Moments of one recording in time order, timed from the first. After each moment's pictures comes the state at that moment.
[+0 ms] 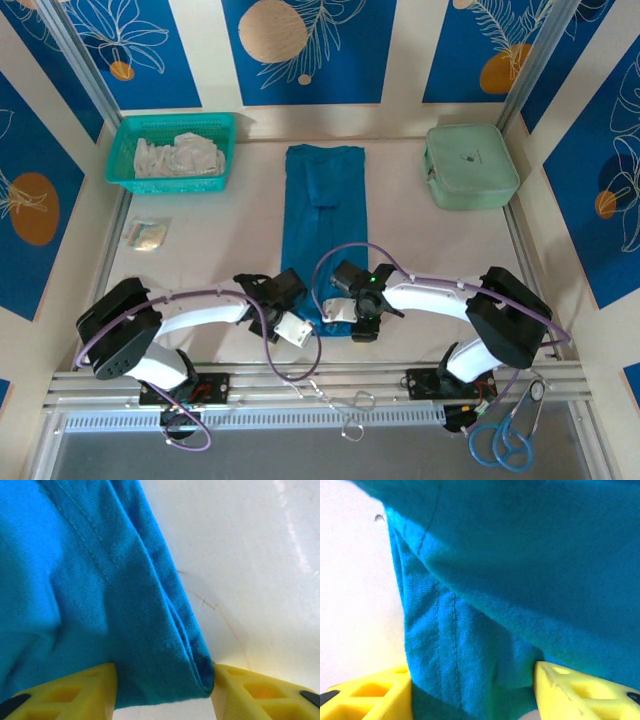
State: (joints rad) left arm -0.97 1.47 0.74 -0.63 -0.03 1.09; right arm 0.92 1.50 0.77 -0.74 -0.03 -0.63
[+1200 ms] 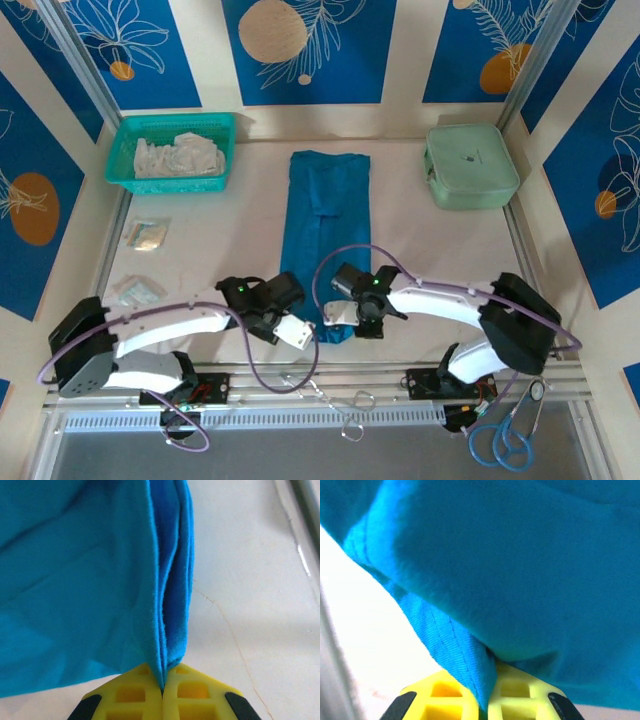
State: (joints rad) left arm -1.10 1.26 0.80 -0.76 -0.10 1.00; right arm 0.97 1.40 0.77 -0.82 -0.04 -0.59
